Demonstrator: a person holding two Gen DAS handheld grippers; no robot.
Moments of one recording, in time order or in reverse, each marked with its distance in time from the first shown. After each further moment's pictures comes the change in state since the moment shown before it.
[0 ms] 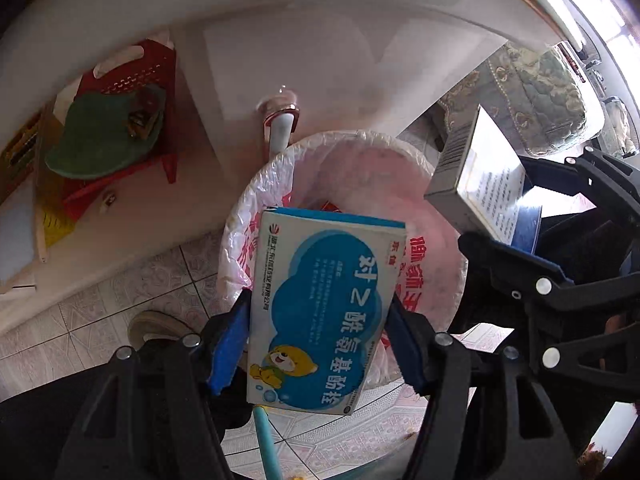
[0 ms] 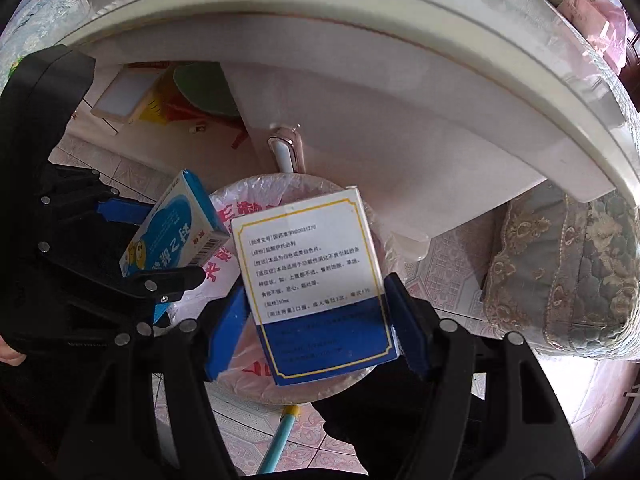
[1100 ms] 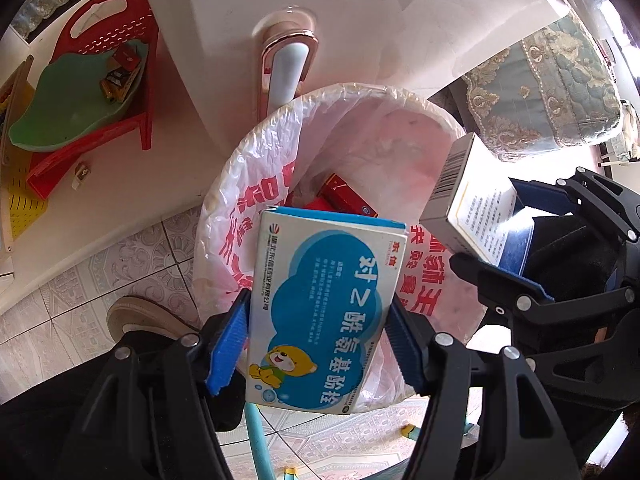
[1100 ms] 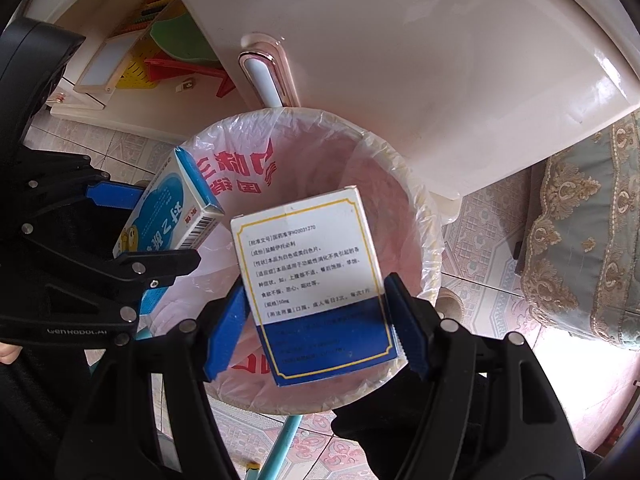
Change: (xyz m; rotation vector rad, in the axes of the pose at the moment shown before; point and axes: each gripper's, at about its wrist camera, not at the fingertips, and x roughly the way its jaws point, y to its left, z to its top) left arm 0.056 0.007 0.009 -0.037 0.106 -0.025; right arm 0.064 -0.011 -0.012 0.035 0.127 0.077
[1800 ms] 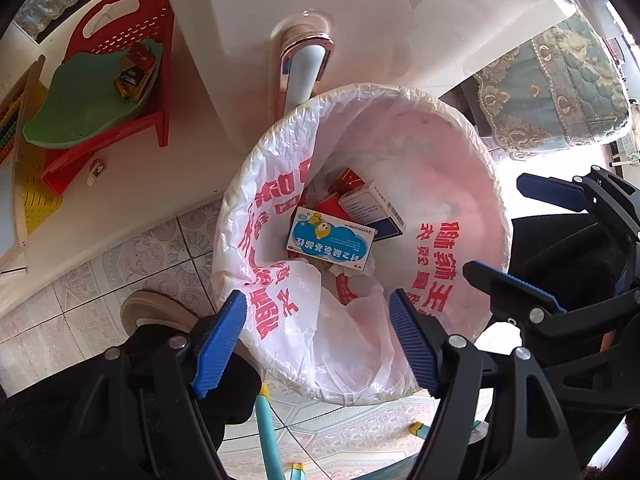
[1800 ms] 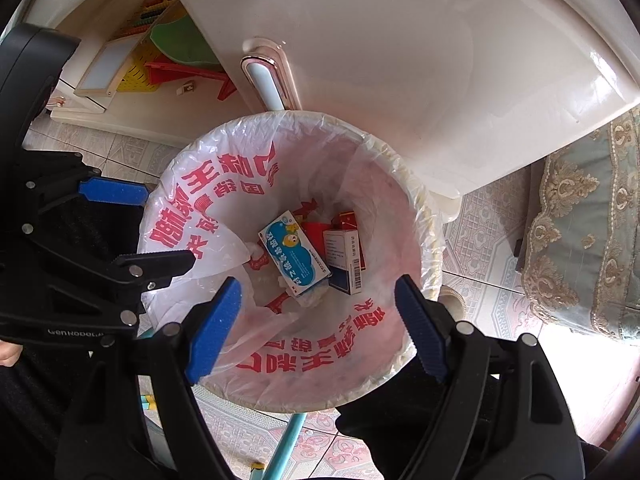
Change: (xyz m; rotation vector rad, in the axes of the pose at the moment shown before) left arm -0.008 0.002 -0.001 -0.004 0.004 0.056; right arm -0.007 0.002 -0.001 0.009 -0.007 -0.005
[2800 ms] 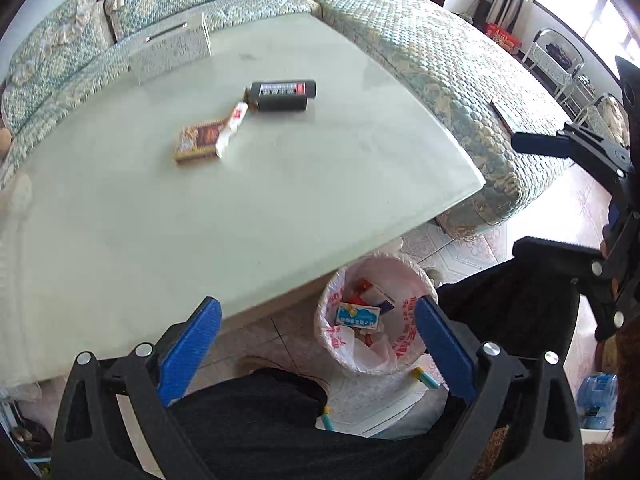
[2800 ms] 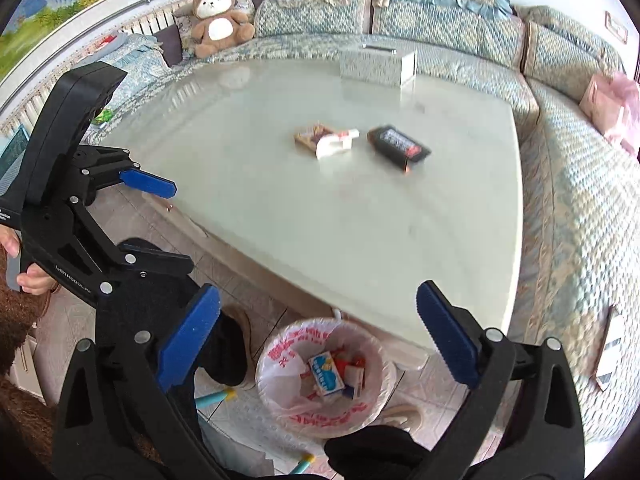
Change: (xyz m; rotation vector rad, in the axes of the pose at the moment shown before) left arm -0.350 -0.009 -0.016 0.165 -0.380 0.144; right arm -0.336 0.020 0.057 -0.222 -0.536 0.144
